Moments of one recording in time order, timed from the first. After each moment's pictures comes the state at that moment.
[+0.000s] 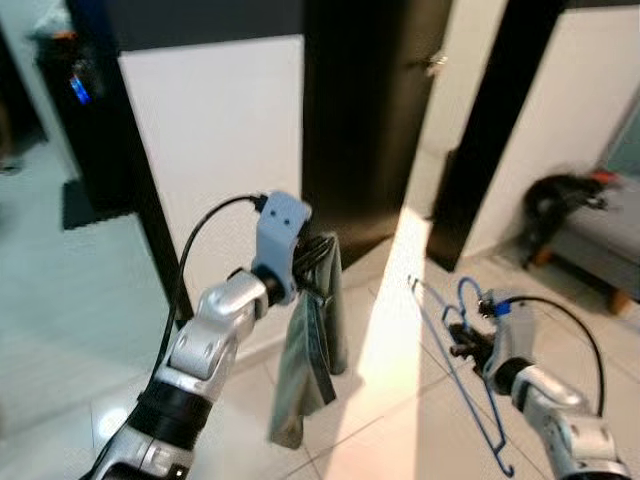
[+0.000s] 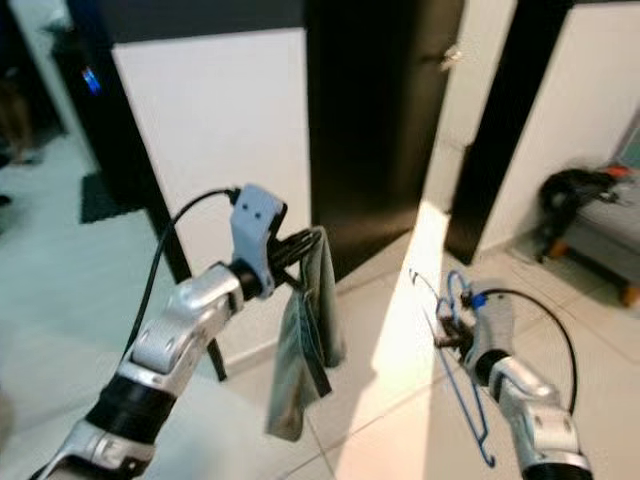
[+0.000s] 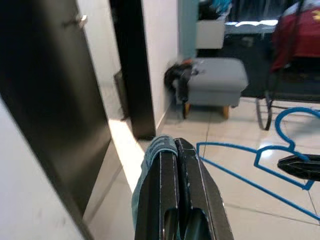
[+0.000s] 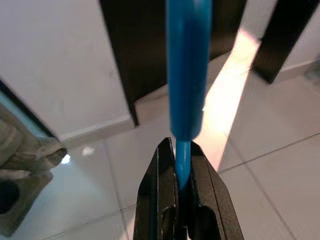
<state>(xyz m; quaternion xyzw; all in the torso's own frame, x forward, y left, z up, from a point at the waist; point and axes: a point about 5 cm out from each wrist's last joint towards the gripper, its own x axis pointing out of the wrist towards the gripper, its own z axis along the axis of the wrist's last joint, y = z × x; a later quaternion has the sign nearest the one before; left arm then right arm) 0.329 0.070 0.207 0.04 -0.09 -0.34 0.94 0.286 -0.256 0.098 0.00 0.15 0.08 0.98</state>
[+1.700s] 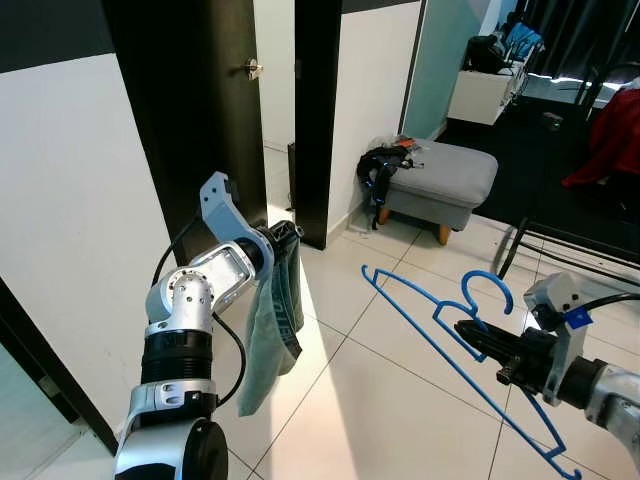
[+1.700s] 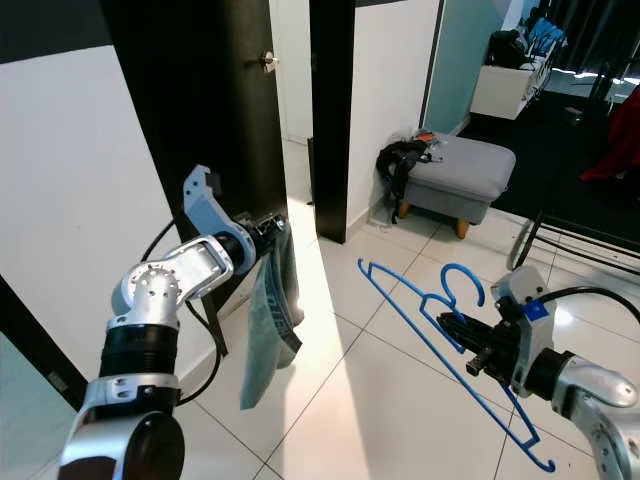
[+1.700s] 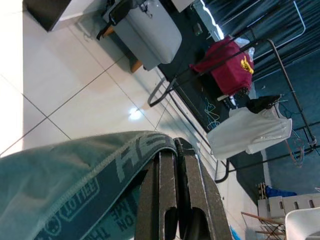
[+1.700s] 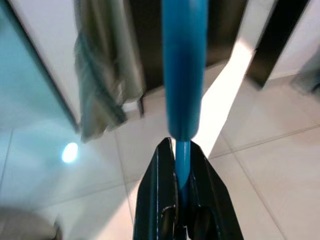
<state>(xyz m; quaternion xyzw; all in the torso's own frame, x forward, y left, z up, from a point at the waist) 0.367 0.101 0.204 -0.38 0.16 -0.15 0.90 0.233 -0.258 0.156 -0.07 0.15 0.33 0.93</state>
